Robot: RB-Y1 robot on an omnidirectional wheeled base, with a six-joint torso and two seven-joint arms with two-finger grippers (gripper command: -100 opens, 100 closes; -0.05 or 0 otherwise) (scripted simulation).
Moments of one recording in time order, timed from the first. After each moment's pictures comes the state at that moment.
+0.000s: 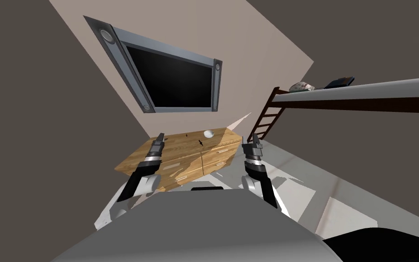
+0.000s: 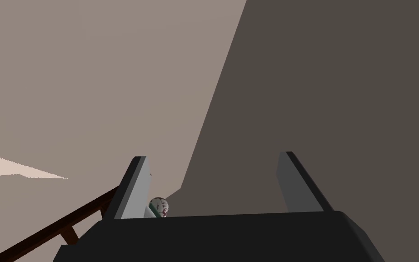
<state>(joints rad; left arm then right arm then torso) 0.41 0.20 0.18 -2.21 0.14 -0.24 -0.42 0.50 -0.04 -0.03 -2.30 -0.05 -0.49 -0.08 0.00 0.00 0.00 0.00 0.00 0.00</state>
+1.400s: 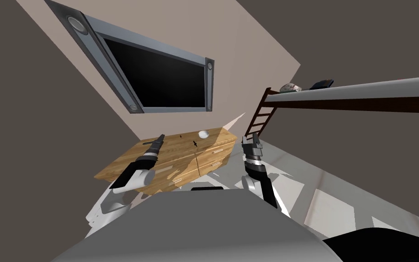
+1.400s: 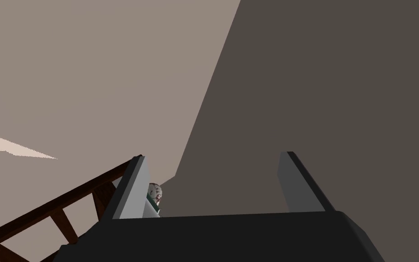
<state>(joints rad) 0.33 0.27 0.29 -2.18 0.31 0.11 -0.63 0.50 -0.04 -0.03 -2.30 -0.05 -0.49 -0.08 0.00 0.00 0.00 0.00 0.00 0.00</state>
